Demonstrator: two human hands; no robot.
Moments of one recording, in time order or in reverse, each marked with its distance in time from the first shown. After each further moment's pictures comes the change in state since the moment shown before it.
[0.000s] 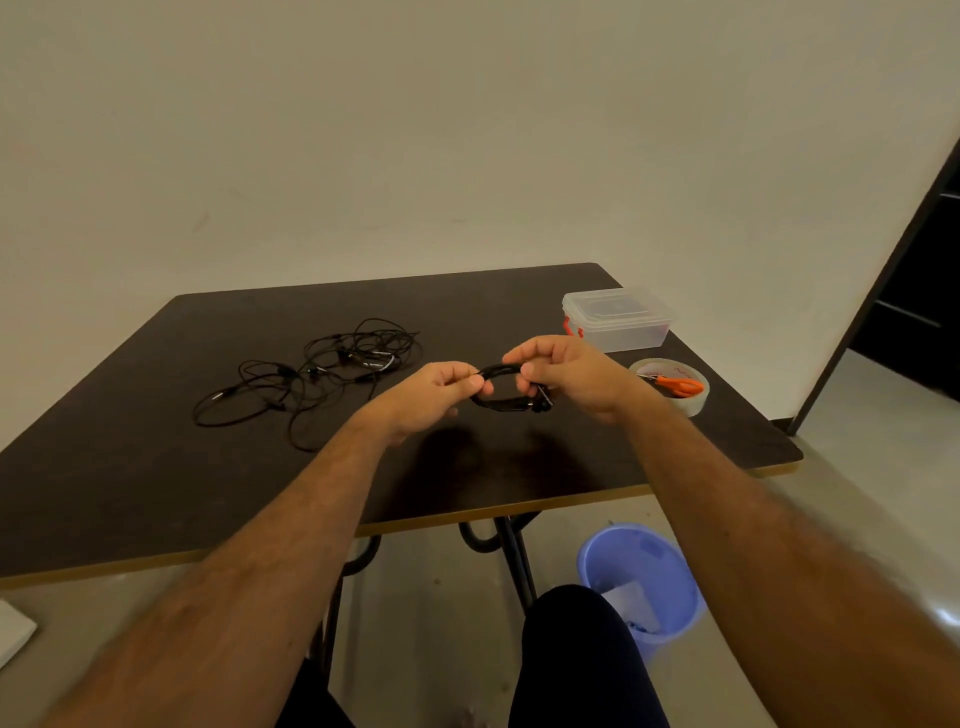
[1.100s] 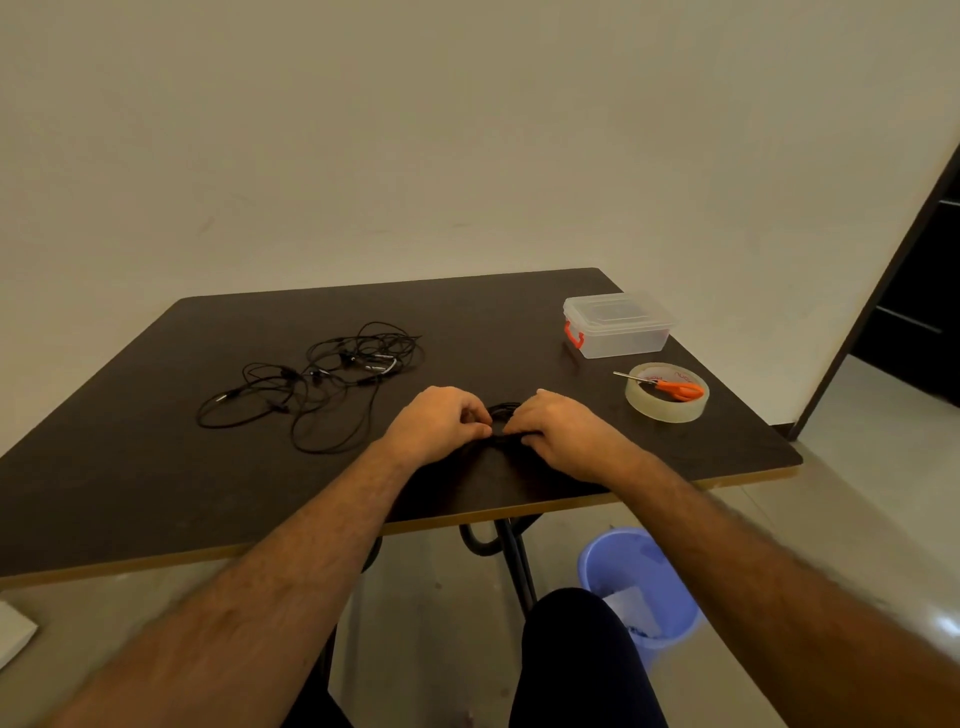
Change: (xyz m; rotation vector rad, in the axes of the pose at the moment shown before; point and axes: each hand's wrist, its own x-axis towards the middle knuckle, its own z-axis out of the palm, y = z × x) left_hand 0.005 -0.013 0.021 0.619 0.046 -0.067; right_hand -0.022 0.019 0.034 -0.999 -0.112 -0.135
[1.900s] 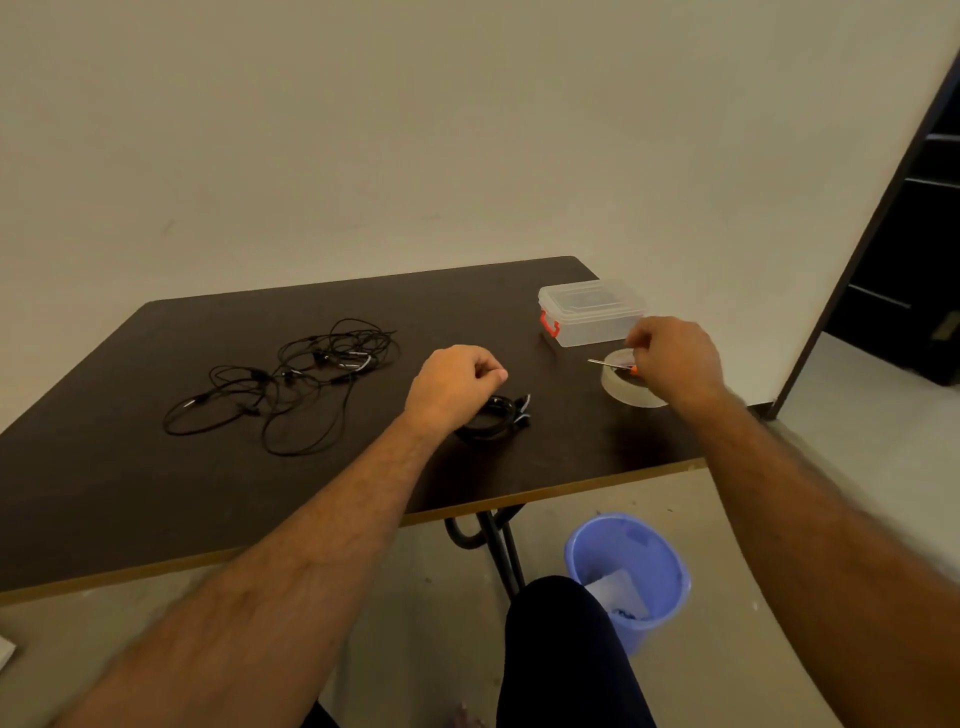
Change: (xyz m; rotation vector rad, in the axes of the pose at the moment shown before) left_hand 0.019 0.053 0.001 -0.177 0.275 0.013; right_hand -0.046 0.094 -0.049 0.041 0.505 0.707
